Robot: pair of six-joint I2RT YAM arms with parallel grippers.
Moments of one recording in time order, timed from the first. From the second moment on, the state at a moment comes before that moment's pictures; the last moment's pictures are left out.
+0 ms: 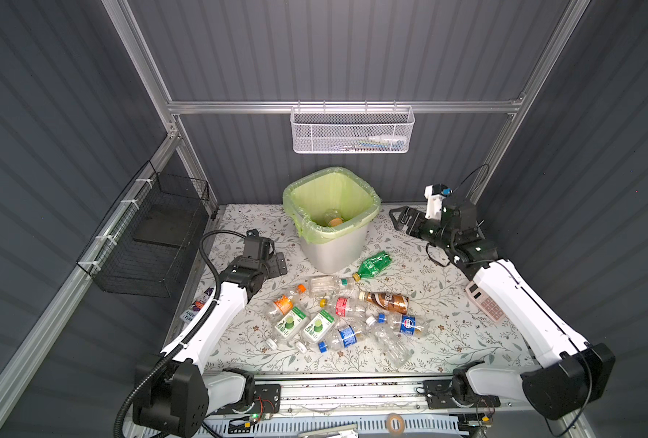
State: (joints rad) left arm -0.27 1.23 0.93 -0.52 -0.22 -0.36; right arm 0.32 1.25 1.21 -0.37 -0.13 0.54
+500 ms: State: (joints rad) left arm -0.27 1.22 0.92 -0.49 -0.21 -0.40; right arm 0.39 0.89 0.82 -0.66 -0.02 0.71
